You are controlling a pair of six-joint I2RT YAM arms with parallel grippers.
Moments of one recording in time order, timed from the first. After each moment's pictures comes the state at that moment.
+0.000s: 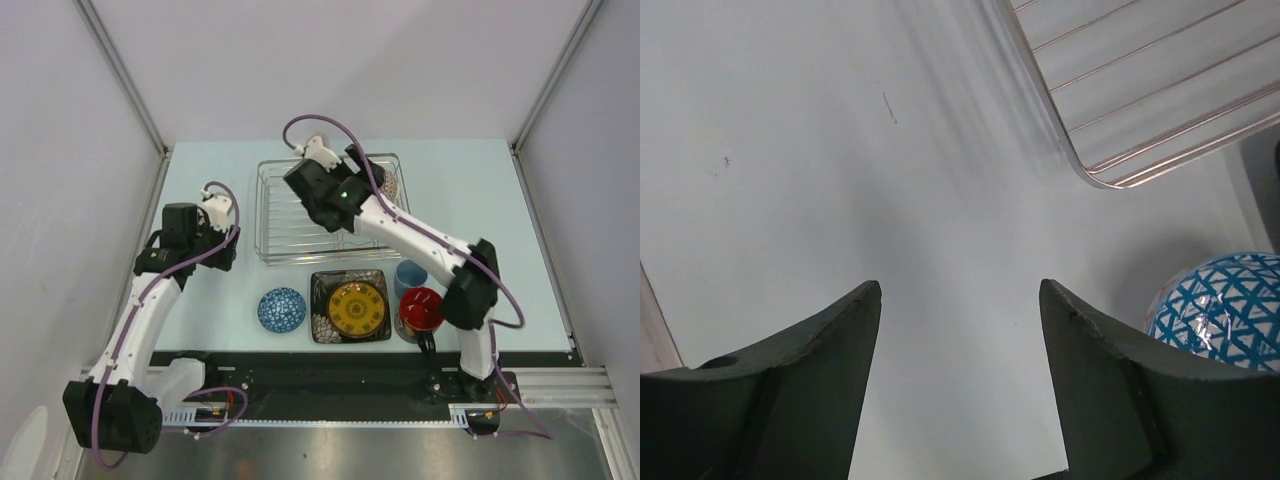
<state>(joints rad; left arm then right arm) -0.09 1.03 0.87 -0.64 0.11 0.25 0.85 2.04 1.98 -0.81 1.17 -0.09</state>
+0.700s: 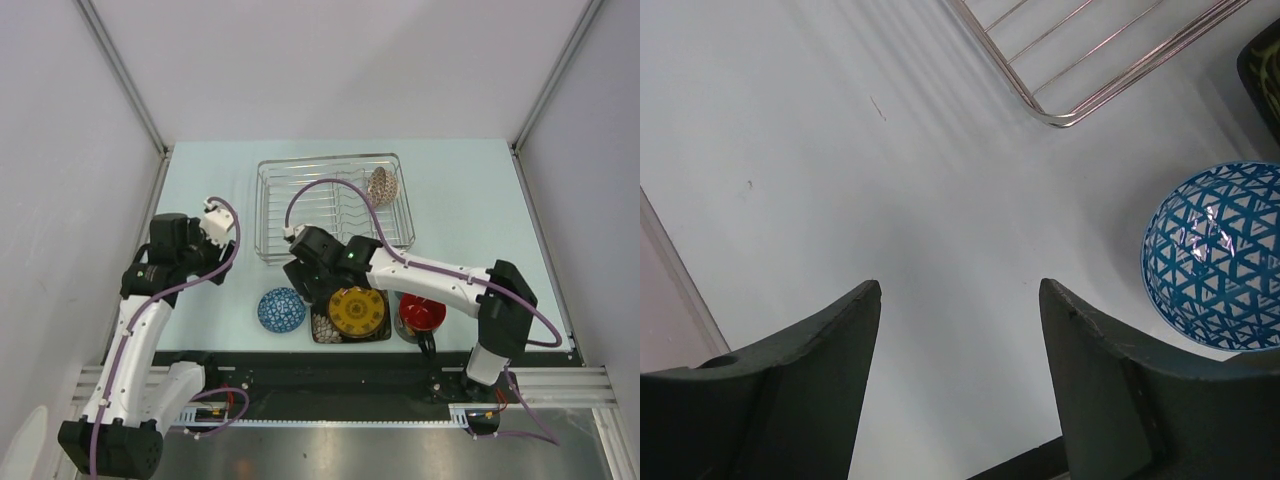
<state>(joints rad) -0.07 0.85 0.90 -0.79 0.21 0.44 1.10 1.70 1.43 -0.73 0.10 0.45</state>
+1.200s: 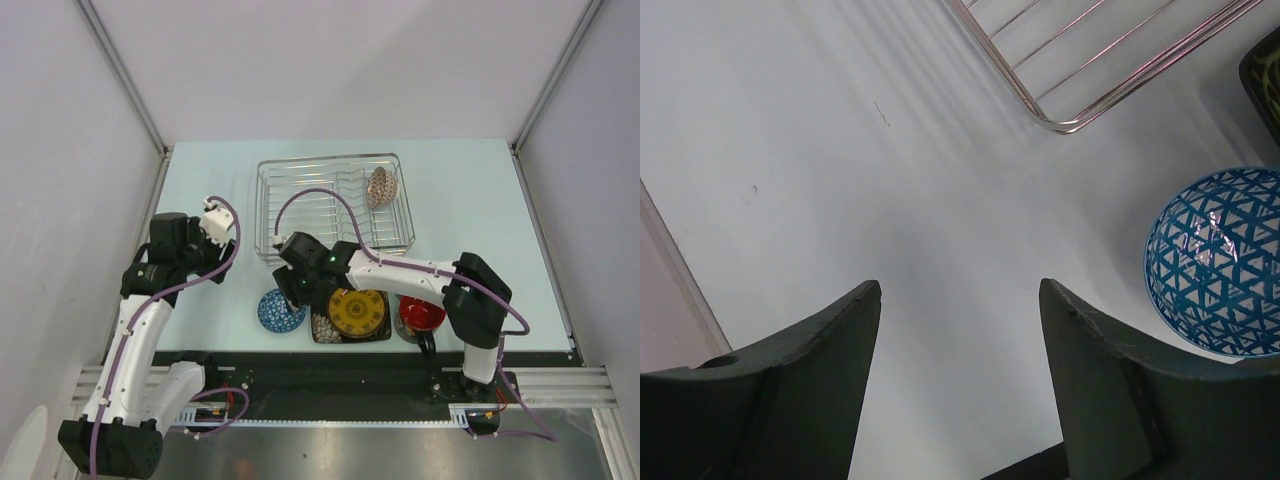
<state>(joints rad) -0.07 0.86 0.90 -0.78 0.21 0.45 1.10 1.84 1.43 -0.59 -0.05 0.50</state>
